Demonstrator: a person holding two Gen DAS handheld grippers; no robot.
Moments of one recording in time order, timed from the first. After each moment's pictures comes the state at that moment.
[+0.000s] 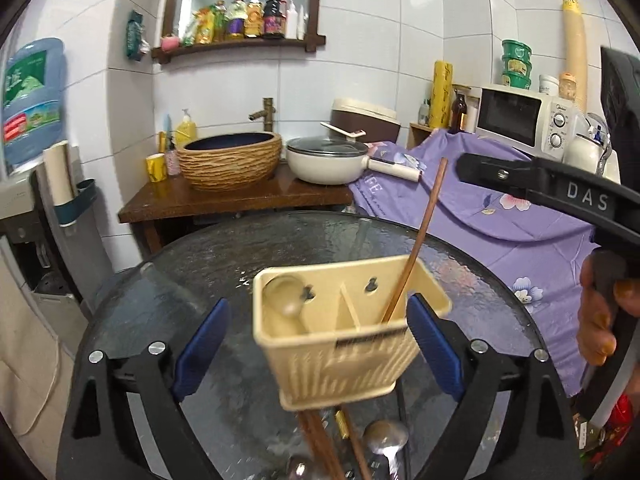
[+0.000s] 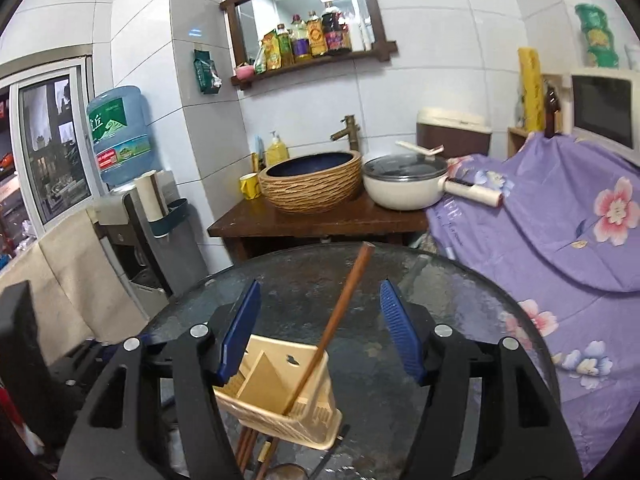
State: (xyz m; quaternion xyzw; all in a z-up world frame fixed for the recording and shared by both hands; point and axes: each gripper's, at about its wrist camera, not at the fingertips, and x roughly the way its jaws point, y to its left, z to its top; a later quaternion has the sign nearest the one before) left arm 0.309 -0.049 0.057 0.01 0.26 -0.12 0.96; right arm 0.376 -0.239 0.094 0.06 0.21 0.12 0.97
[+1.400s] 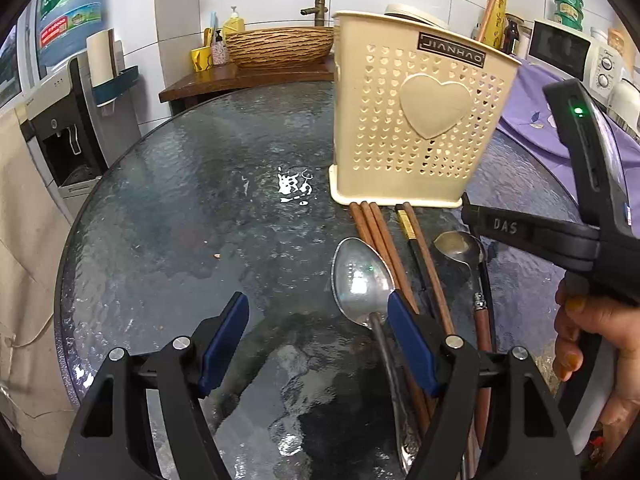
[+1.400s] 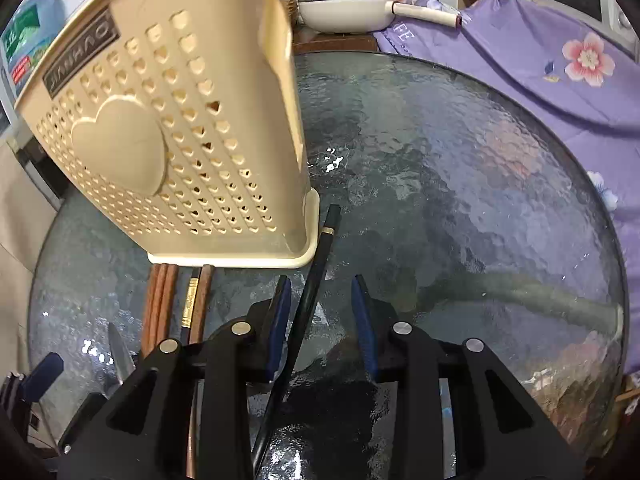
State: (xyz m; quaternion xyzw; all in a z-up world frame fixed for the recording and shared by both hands) left arm 0.251 -0.019 -0.077 0.00 0.41 -0.05 0.91; right arm 0.375 -0.184 -0.112 0.05 0.43 0.00 0.90
